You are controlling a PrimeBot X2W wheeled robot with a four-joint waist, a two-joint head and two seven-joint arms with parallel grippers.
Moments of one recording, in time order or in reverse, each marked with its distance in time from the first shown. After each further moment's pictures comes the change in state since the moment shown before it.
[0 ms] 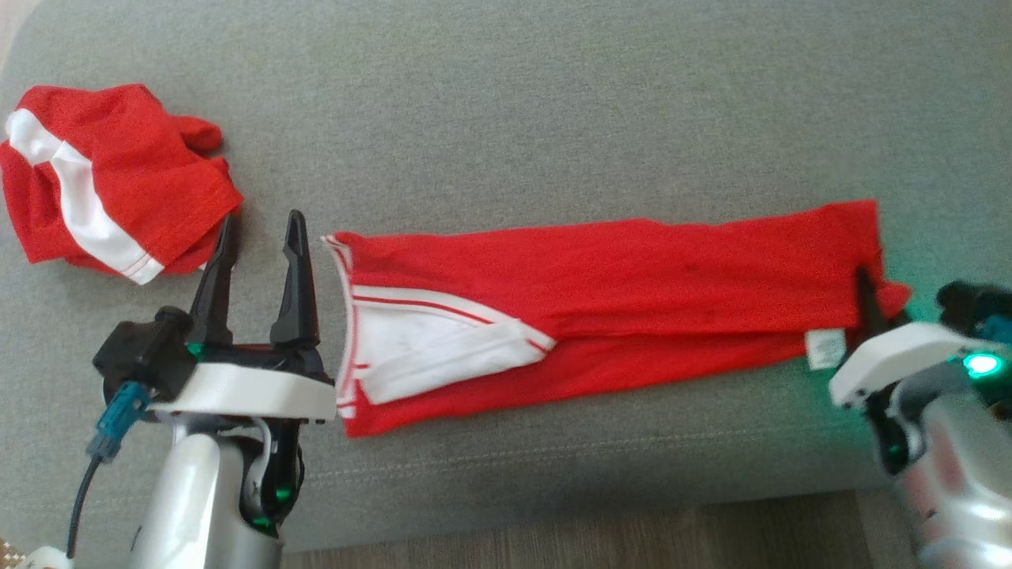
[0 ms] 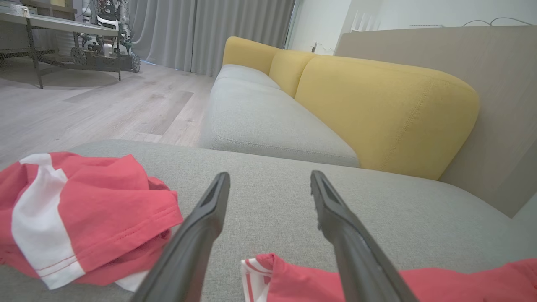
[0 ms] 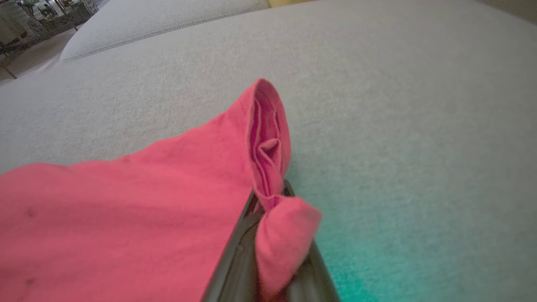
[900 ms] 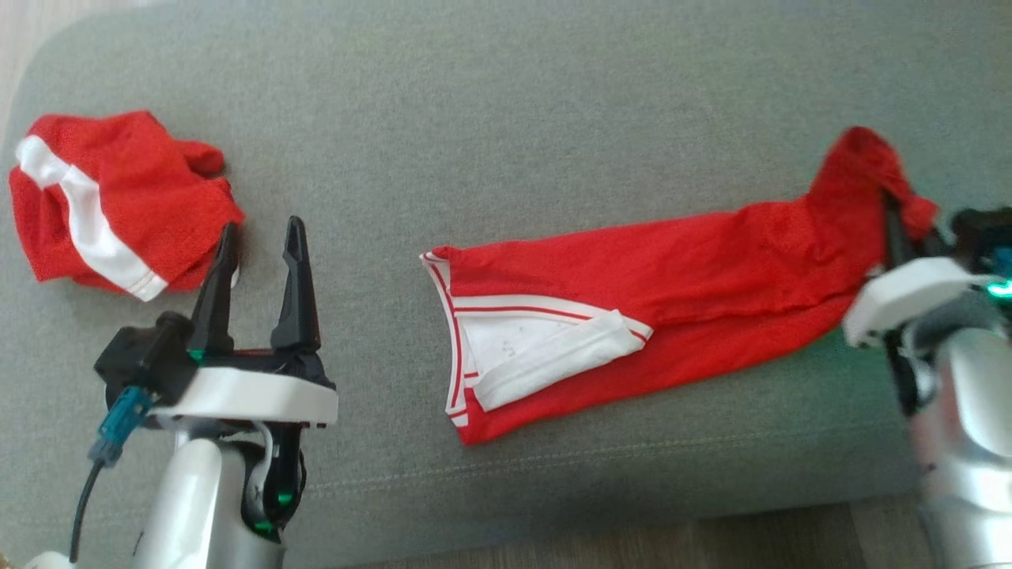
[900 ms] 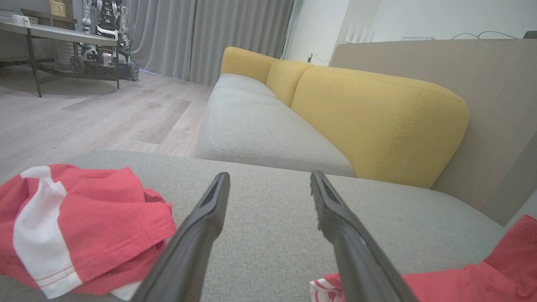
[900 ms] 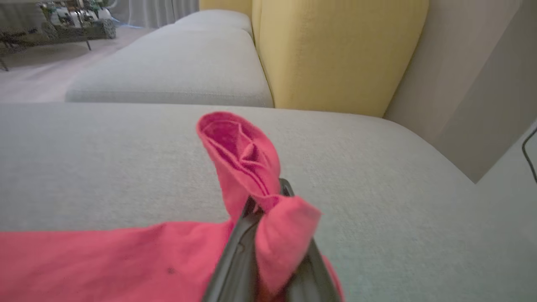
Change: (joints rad) left arm 0.009 -0.001 -0.004 0.002 -0.010 0.014 0.000; right arm -0.082 -0.006 -0.111 -0.106 -0.319 0.000 -0.003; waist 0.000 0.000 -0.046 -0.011
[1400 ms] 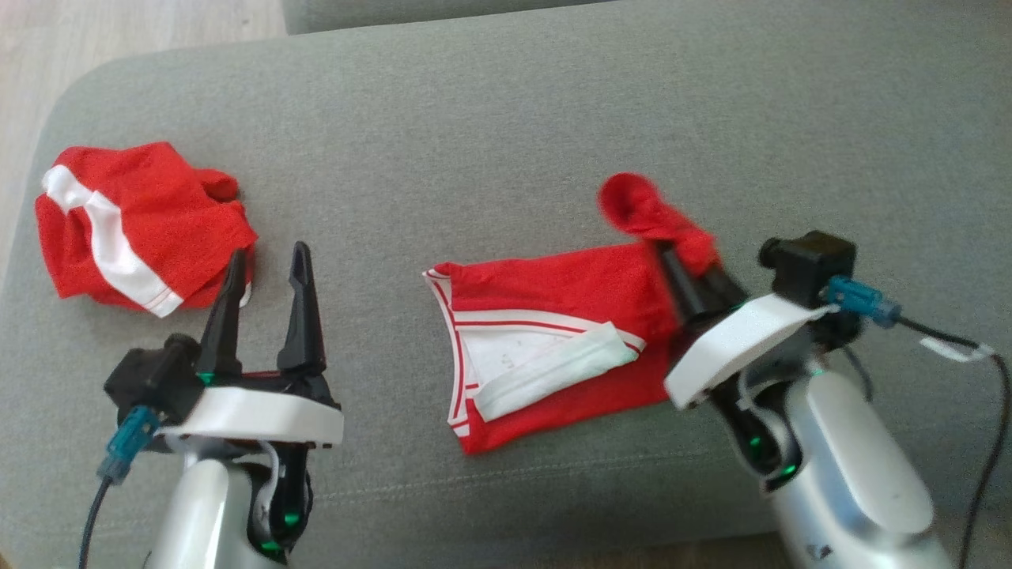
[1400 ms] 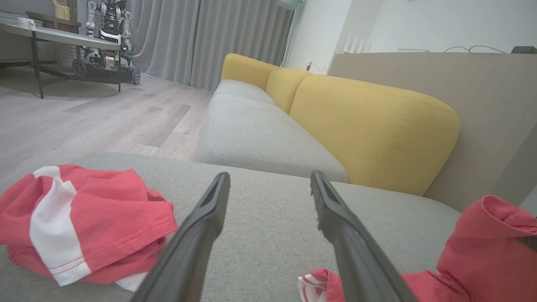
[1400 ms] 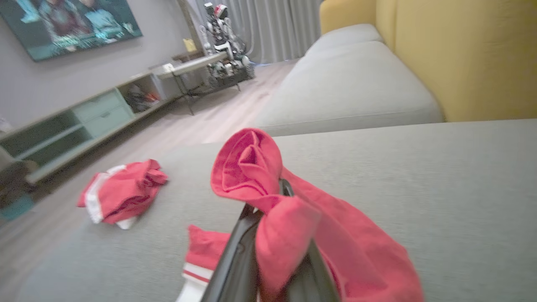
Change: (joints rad) left arm 0.043 0.000 -0.011 0.001 -0.027 0.013 0.000; right arm 0.175 0.121 0.428 -0.472 0.391 0.000 0.245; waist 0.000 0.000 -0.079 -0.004
